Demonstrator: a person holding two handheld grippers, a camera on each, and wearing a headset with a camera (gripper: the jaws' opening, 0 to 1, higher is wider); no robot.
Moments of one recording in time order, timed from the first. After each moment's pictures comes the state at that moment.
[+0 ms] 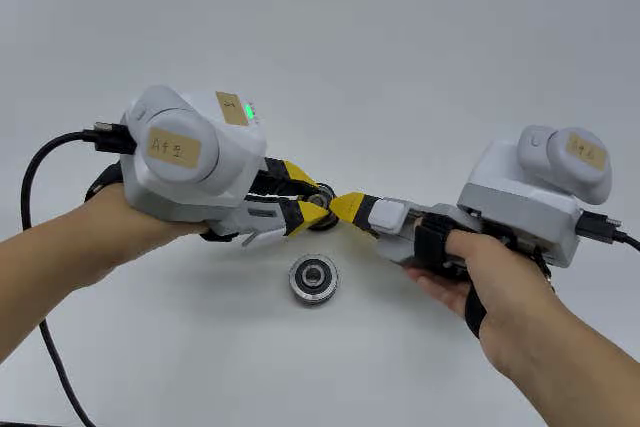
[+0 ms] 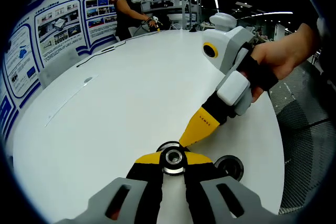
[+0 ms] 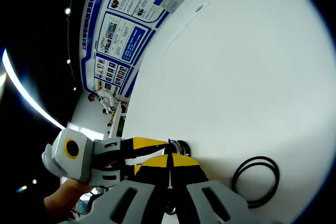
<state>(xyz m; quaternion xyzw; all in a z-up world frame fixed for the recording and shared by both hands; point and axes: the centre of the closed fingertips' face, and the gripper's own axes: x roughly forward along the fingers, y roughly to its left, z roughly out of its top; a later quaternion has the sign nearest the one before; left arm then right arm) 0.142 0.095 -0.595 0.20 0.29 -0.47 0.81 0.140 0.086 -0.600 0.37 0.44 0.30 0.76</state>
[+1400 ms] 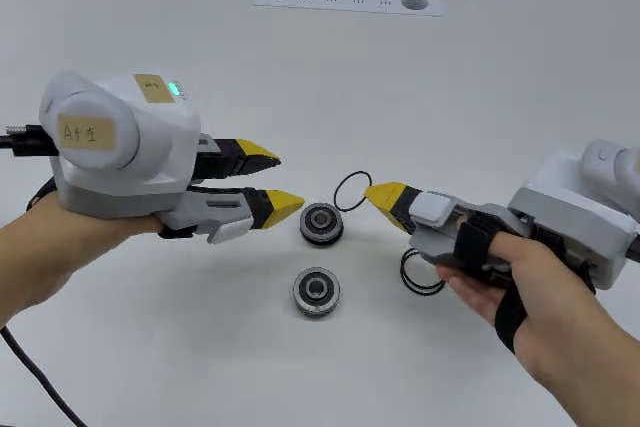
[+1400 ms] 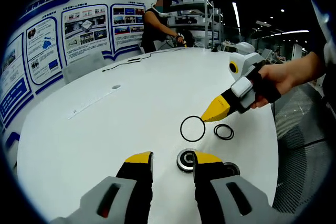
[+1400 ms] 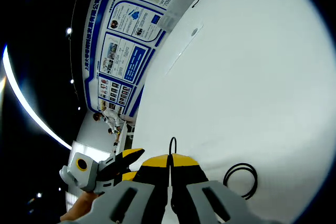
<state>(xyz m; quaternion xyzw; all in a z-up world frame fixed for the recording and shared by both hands) 0.149 0.129 -0.549 0.12 0.25 -0.41 0.87 0.152 0.042 -0.567 0.43 0.38 0.26 0.78</state>
